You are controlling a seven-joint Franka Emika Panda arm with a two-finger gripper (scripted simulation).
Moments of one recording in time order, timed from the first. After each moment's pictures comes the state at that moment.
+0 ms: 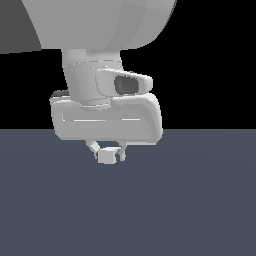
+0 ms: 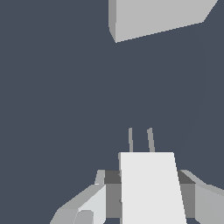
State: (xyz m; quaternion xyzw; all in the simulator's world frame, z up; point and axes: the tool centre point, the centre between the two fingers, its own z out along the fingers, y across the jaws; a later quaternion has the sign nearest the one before) arm -0.048 0.036 0.047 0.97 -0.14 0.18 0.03
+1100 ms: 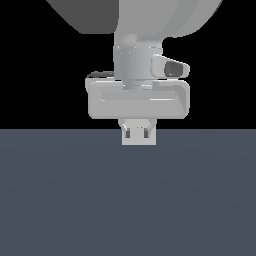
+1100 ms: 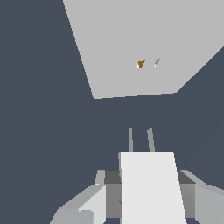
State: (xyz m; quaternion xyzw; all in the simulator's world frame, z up) arm -0.011 -0.021 0.089 0.98 -0.03 0.19 0.01
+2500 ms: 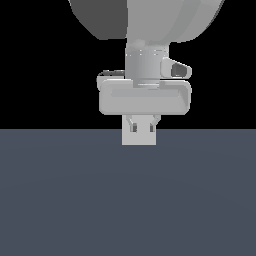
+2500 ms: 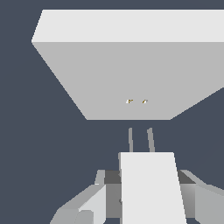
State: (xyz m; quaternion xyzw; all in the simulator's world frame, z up) arm 0.015 -0.035 0.100 0.98 0.01 0.18 0.00
